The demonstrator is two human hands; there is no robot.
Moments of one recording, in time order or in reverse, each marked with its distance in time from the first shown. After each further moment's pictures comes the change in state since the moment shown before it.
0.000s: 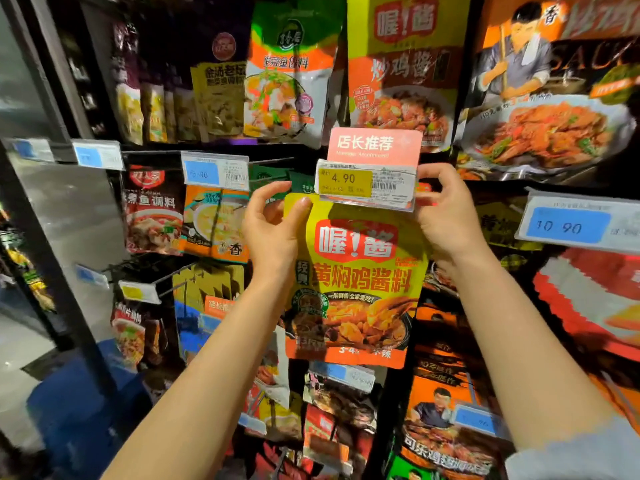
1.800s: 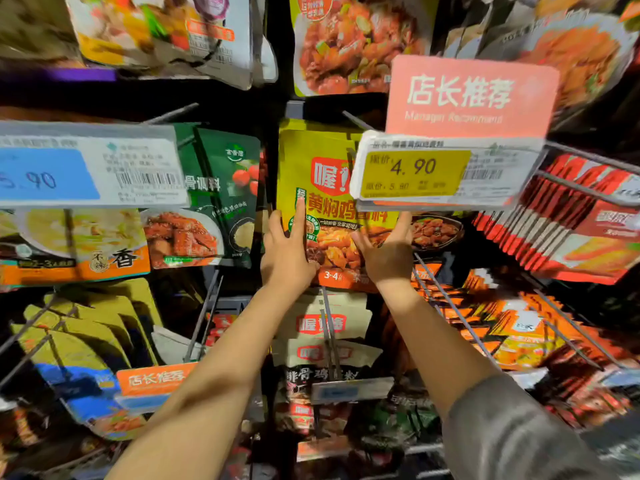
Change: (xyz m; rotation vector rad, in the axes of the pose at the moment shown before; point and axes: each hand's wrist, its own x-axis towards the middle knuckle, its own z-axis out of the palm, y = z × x) left_hand 0.025 -0.179 0.039 1.031 -0.882 -0.054; right_hand -0.013 0.185 0.047 -0.668 0.369 0.608
